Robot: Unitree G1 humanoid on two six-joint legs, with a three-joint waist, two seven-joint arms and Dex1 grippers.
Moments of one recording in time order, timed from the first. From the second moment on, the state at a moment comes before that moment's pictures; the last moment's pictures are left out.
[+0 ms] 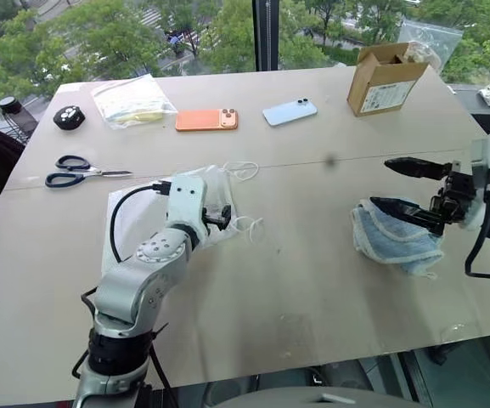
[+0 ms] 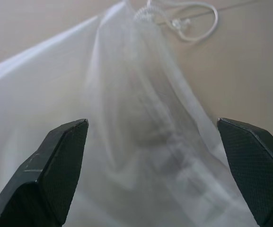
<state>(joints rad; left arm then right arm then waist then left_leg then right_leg) -0.21 0.40 0.01 -0.60 -0.42 1.13 0.14 -0.27 -0.82 -0.25 -0.26 0.76 0.51 1.04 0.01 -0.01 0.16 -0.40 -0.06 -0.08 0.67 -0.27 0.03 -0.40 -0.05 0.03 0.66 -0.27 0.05</state>
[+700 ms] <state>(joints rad) 0.04 1.15 -0.07 -0.17 0.25 -0.04 -0.20 -0.27 -0.77 -0.25 -0.27 0.76 0.52 1.01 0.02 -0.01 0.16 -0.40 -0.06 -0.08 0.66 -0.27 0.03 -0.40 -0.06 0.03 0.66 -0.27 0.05</state>
